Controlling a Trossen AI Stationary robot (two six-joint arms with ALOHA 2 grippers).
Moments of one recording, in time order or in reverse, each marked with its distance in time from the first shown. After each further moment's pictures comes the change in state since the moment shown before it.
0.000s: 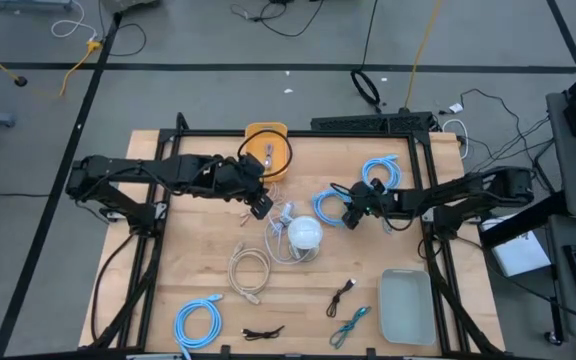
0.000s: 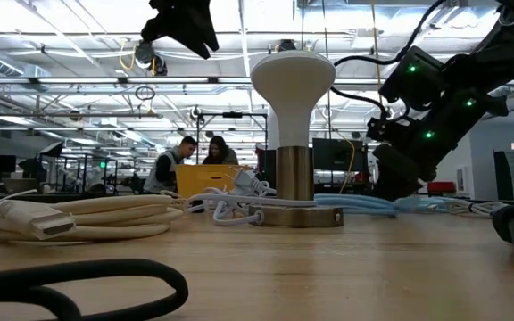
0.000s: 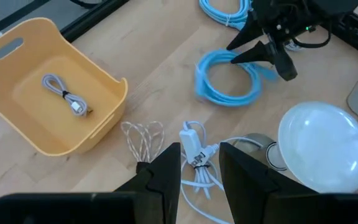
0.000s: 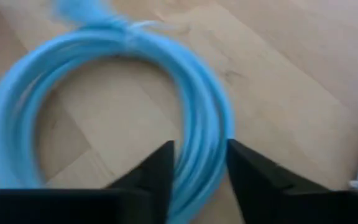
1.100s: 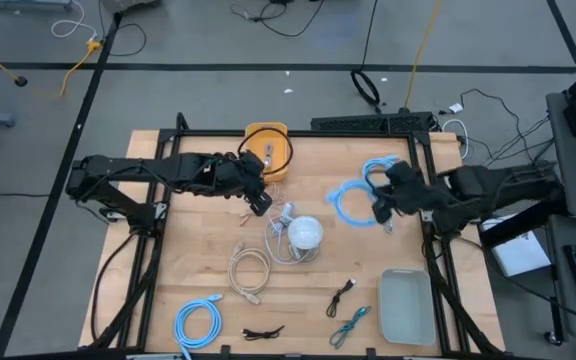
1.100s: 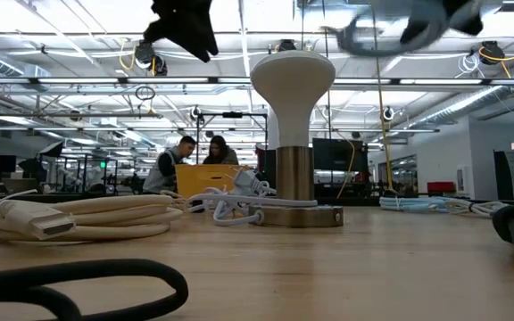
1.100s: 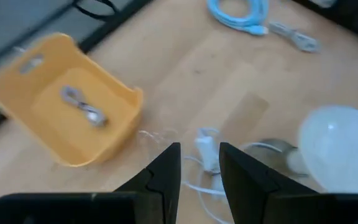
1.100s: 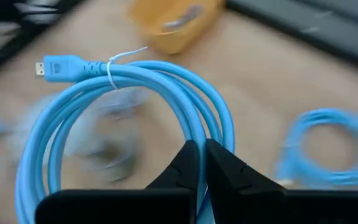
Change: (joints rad) left arm 0.037 -0.001 -0.017 0.026 0.007 0.066; right arm 0.424 -0.396 0.779 -1.198 0.216 0.537
